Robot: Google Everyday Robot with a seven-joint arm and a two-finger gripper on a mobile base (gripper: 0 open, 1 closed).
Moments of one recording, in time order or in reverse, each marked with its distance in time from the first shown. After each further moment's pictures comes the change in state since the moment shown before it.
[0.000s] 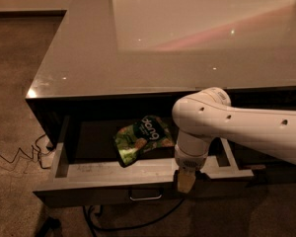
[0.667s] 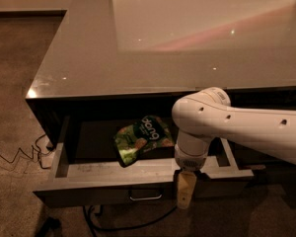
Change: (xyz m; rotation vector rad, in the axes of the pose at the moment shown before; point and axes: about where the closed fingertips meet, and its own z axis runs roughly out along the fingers) arm 0.000 0.000 0.000 0.000 0.000 0.000
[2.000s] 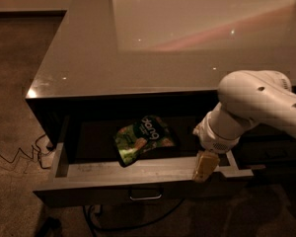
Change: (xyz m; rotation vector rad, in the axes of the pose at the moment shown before) arm 0.024 -0.027 -0.077 0.158 -0.218 -0.063
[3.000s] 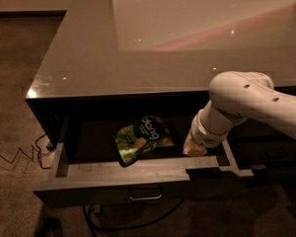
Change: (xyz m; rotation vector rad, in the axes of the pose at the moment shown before) arm -0.011 -0.027 0.024 -0.004 -0.041 0.016
